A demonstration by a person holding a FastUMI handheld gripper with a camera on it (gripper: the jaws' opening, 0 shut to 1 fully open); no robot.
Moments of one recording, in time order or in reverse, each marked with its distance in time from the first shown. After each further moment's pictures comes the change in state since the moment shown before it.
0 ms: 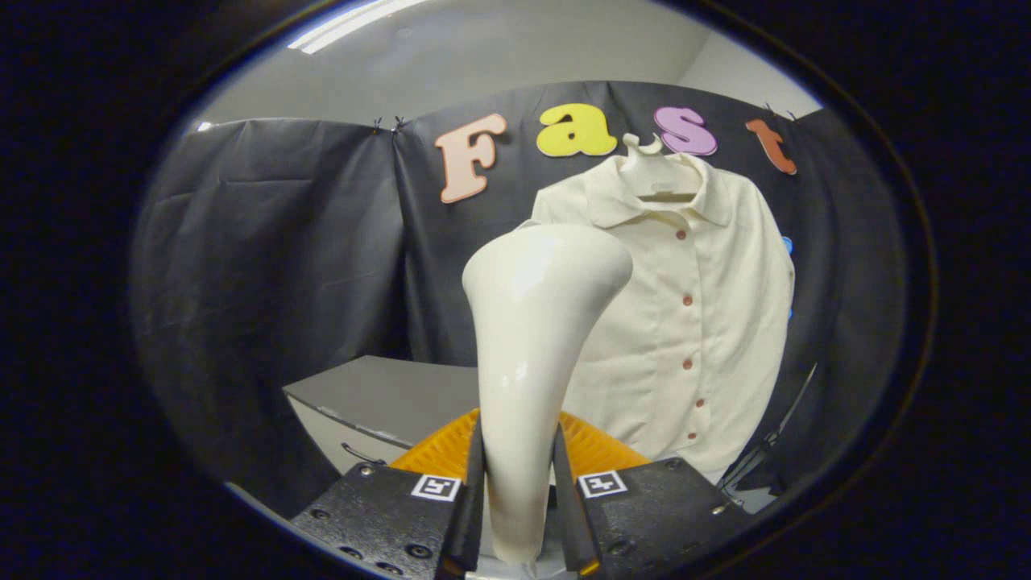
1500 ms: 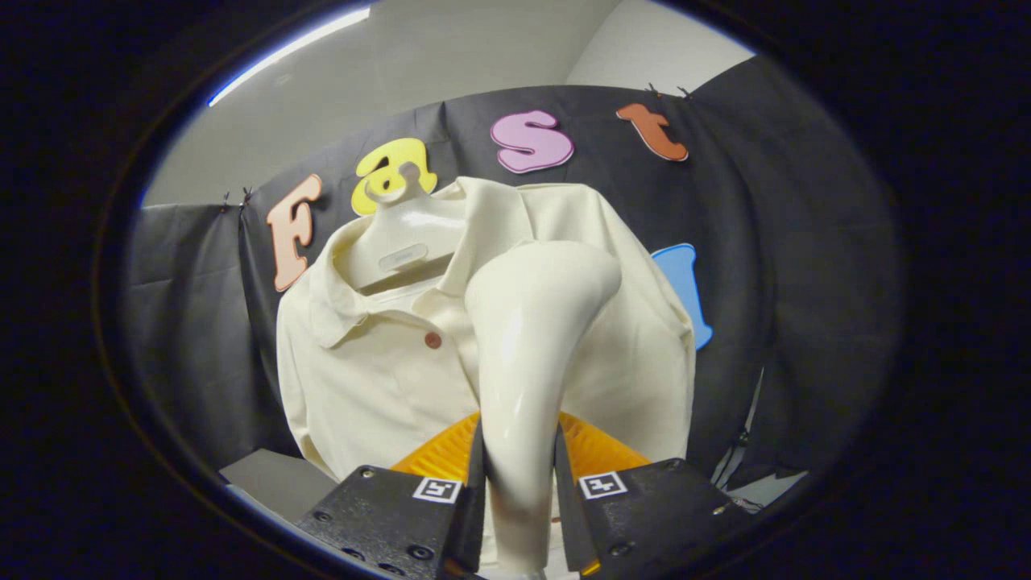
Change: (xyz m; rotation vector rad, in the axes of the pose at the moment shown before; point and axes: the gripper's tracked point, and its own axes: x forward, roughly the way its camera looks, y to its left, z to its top) arm 0.105 -0.263 0.068 0.213 -0.130 -0.324
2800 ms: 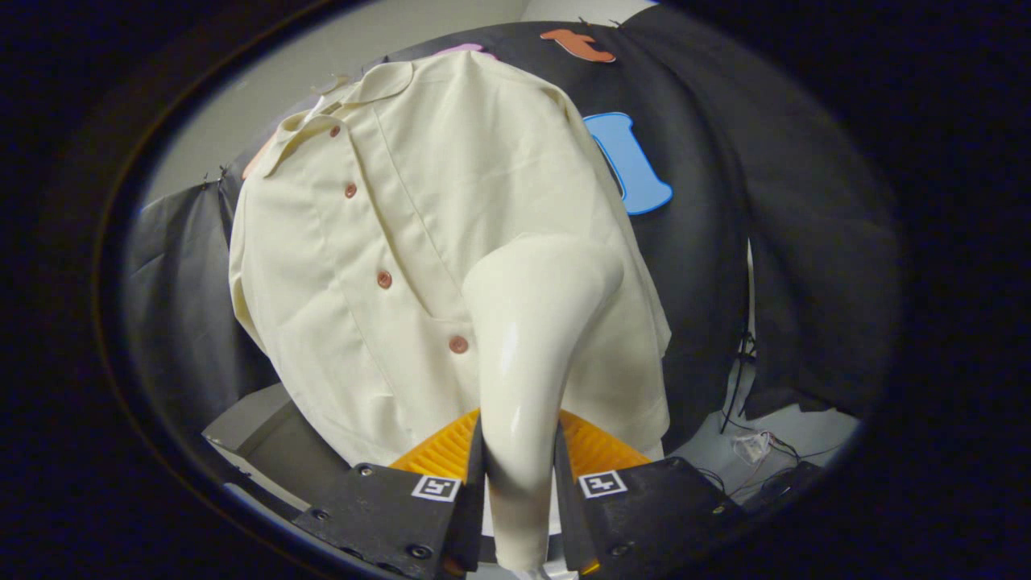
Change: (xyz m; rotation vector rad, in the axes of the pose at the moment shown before) arm -0.050 -0.089 -0.234 0.114 0.253 -0.010
